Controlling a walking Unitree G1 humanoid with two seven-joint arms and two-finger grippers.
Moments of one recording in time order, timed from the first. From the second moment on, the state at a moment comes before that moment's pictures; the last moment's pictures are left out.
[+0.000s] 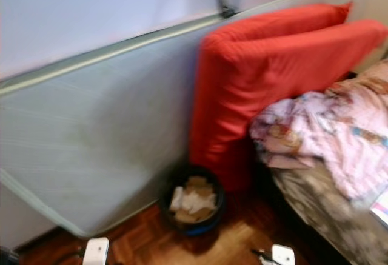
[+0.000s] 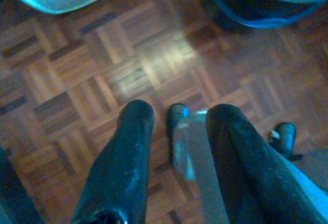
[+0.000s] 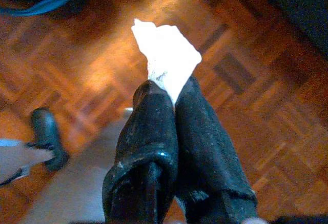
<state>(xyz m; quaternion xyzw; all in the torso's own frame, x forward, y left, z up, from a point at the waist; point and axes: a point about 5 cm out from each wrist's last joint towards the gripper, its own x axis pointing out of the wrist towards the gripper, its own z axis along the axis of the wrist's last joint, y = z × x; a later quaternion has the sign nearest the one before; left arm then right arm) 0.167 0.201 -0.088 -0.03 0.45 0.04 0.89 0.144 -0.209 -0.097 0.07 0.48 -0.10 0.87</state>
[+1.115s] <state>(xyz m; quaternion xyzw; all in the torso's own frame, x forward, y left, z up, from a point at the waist) 0.163 0.205 -0.089 -0.03 0.46 0.04 0.89 0.146 -0.204 -0.097 0.07 0.48 -0.09 0.87</state>
